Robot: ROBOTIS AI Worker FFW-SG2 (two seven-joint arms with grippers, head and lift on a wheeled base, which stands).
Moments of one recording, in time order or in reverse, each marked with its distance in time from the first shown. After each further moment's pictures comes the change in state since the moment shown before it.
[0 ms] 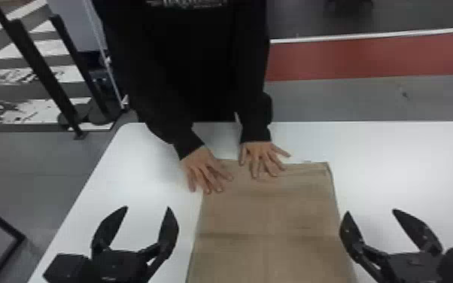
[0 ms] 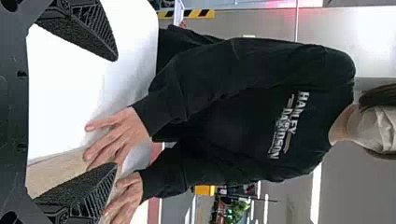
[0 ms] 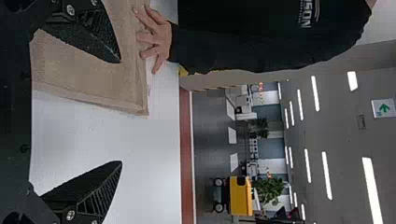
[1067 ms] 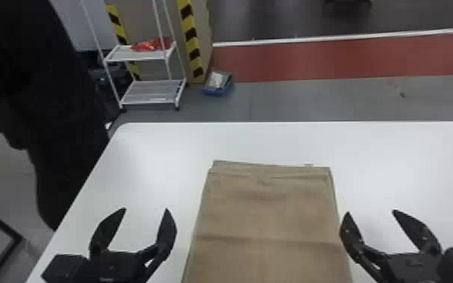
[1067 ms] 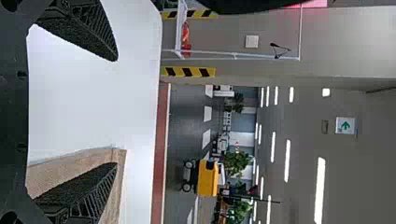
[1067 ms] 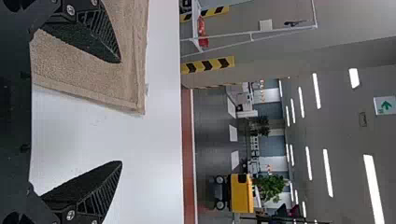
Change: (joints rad) left arm -0.002 0.000 0.004 0.008 0.003 0.006 -0.002; right arm -0.003 0.008 -0.009 0.009 0.003 -0.001 0.002
